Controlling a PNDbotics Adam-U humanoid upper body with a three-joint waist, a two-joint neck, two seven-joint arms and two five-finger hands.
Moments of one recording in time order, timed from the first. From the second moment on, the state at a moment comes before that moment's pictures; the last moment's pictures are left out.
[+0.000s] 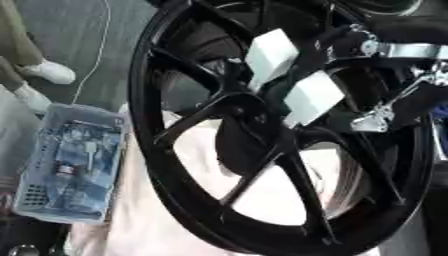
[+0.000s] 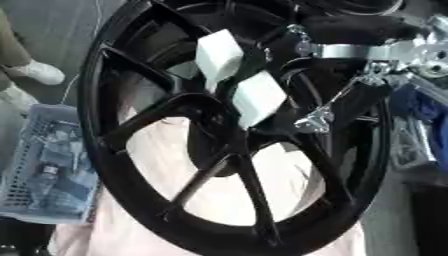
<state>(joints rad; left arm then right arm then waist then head) -0.29 0.36 0.02 -1.98 0.38 -0.18 -0.04 -0.53 -1.20 0.35 -1.99 -0.05 -0.29 0.39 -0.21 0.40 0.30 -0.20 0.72</state>
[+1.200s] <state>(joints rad) -0.29 0.35 0.02 -1.98 0.37 -0.17 -0.04 -0.53 -1.18 0.37 -1.99 -0.06 -0.26 0.36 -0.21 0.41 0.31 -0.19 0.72</state>
